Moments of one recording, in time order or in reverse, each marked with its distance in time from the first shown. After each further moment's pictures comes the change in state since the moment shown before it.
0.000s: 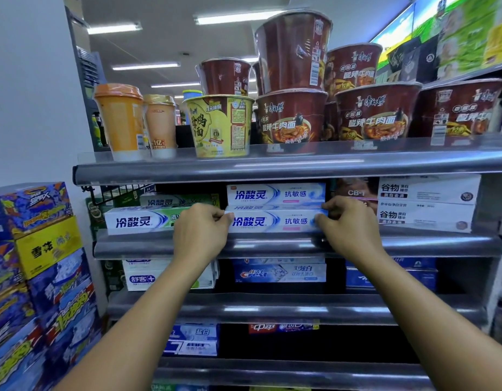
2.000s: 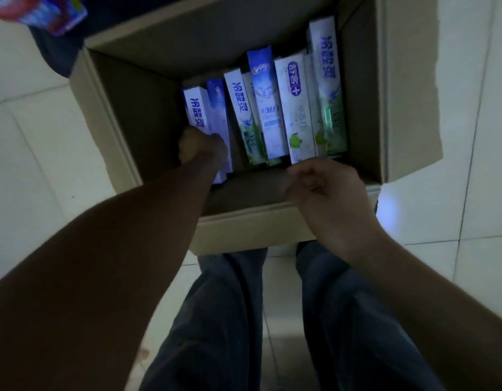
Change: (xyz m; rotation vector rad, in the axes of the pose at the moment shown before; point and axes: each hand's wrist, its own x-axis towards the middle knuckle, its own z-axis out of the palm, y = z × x) left_hand -0.902 -0.538 0.499 0.677 -0.960 -1.109; right_hand -0.818 0.505 0.362 0.175 -0.871 1.313
